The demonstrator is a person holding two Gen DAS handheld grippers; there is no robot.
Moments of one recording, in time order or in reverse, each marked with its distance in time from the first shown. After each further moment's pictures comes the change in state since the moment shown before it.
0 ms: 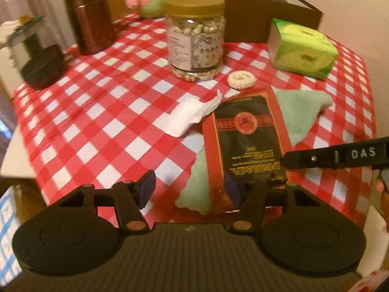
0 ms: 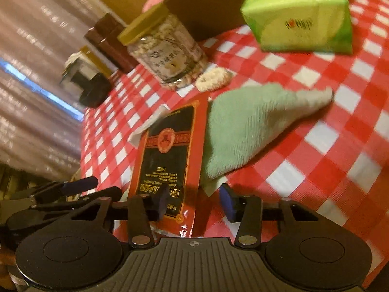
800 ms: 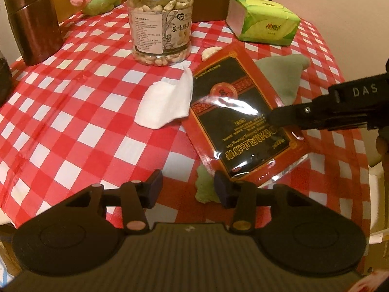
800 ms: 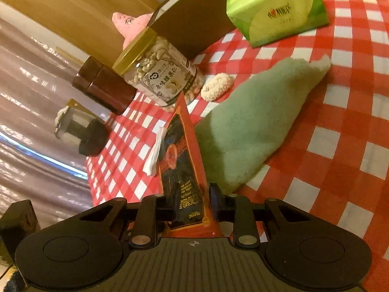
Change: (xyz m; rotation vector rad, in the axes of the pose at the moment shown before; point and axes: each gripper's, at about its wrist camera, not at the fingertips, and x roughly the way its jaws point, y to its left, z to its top) left arm 0.037 0.053 -0.005 0.237 0.022 -0.263; right arm 0.011 0.031 -0.025 0.241 -0.173 0.016
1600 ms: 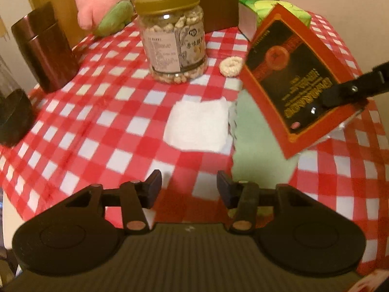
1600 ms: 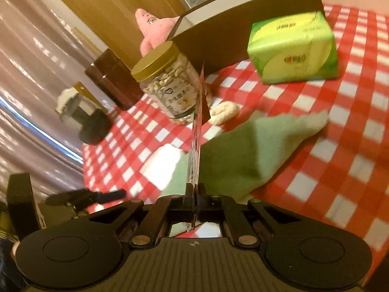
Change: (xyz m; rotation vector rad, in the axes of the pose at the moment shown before) left arm -0.002 -0.001 0.013 0.095 -0.037 0.141; right arm -0.035 0.024 0.019 -0.209 -0.022 -0.083
